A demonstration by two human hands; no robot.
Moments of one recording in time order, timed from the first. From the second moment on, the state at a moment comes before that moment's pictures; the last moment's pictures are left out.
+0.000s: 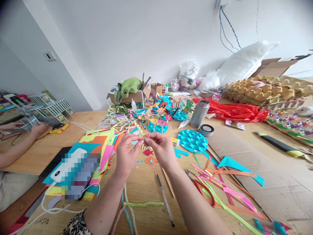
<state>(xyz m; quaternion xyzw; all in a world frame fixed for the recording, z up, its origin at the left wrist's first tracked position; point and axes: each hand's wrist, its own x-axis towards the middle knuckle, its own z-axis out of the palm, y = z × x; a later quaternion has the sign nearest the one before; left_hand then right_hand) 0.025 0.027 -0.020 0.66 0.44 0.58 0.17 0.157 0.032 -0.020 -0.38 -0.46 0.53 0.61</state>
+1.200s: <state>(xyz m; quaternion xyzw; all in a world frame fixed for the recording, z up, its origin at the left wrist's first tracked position) 0.027 0.038 -0.033 0.28 0.38 0.47 0.74 0.182 0.041 -0.027 -0.34 -0.74 0.38 0.43</state>
